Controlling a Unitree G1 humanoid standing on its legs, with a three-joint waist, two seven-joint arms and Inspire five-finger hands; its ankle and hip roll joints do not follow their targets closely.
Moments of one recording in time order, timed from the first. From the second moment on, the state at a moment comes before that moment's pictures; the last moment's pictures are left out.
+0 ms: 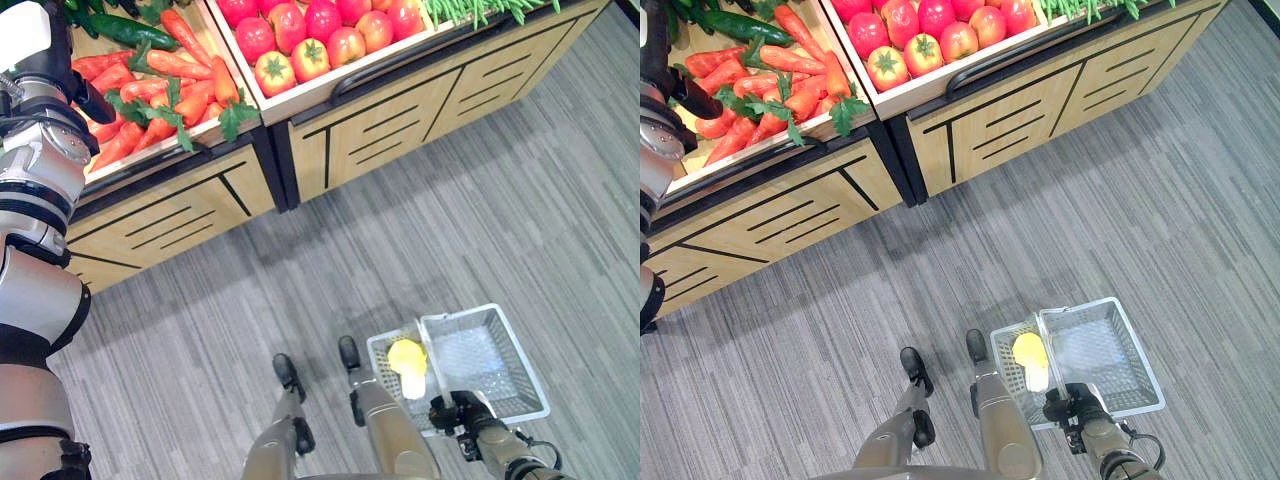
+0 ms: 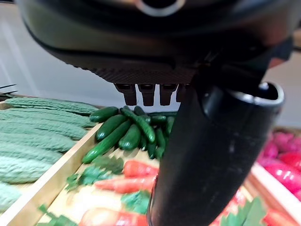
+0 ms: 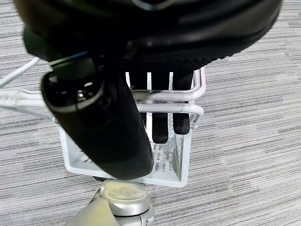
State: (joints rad) left arm -1.37 0.92 -0.84 1.20 0.05 0.04 0.32; right arm -0.13 -0.36 0.32 1.21 0.17 -0.03 -0.09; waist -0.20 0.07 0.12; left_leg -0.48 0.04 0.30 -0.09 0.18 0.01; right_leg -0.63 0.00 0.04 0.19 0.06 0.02
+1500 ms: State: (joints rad) left arm -1.51 0.97 -0.74 1.37 -0.02 0.05 0.24; right arm -0.14 -0.39 0.32 1.12 0.20 -0.06 -0.09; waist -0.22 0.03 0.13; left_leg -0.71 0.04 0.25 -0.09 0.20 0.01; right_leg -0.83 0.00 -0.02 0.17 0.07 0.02
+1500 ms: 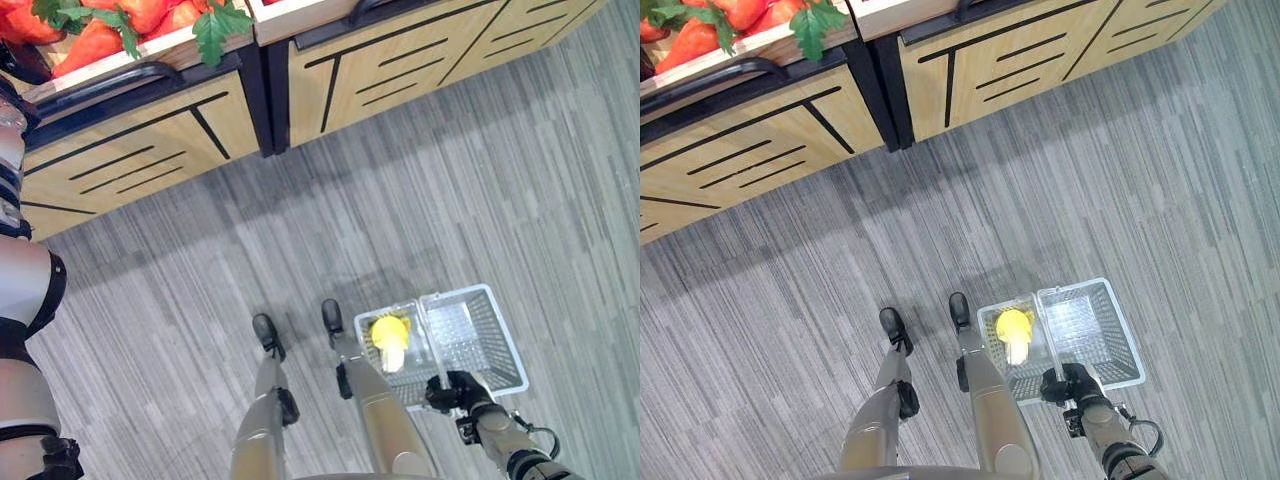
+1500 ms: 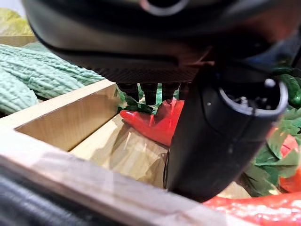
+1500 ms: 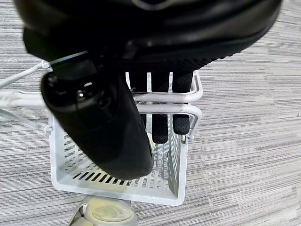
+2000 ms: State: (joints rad) left arm -1.52 0.96 -0.73 1.33 -0.02 0.05 0.28; right arm -0.14 -0.39 0.32 1.11 0.20 -0.06 -0.08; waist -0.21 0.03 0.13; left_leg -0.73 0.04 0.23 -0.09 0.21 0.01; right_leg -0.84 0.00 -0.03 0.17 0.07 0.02
